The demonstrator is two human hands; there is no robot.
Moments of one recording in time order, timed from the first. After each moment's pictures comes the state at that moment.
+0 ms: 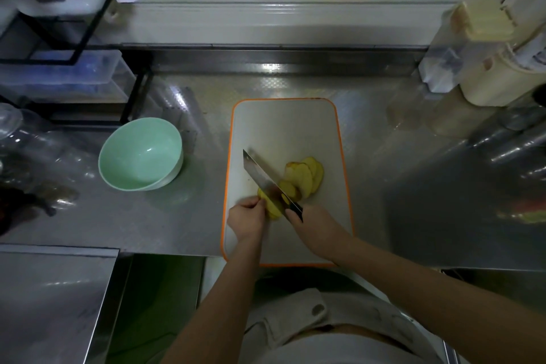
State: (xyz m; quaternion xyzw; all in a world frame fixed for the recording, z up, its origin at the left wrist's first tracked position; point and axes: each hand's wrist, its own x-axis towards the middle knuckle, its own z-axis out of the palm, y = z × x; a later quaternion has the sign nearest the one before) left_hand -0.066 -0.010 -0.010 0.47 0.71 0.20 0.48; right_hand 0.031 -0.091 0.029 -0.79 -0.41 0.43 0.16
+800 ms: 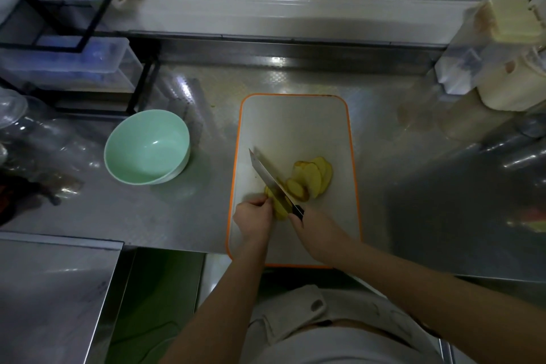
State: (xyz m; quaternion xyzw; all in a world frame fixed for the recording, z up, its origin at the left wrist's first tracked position) left_hand -0.067 -0.007 -0.006 0.48 0.72 0.18 0.47; right_hand 0.022 -0.083 0.037 -0.79 -0.43 0.43 0.11
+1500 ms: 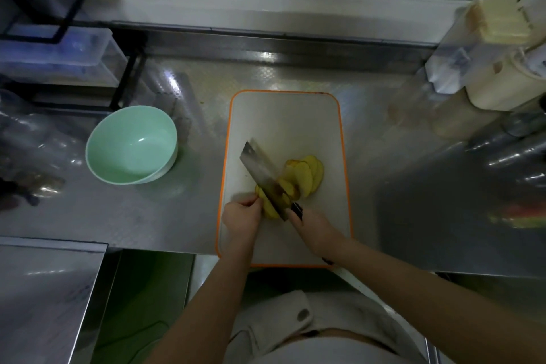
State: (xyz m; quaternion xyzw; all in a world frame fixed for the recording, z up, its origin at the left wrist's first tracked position) left_hand -0.073 -0.002 -0.016 0.50 0.70 0.17 0.49; right_hand 0.037 -0.087 0.005 -0.77 -0.41 0.45 0.17
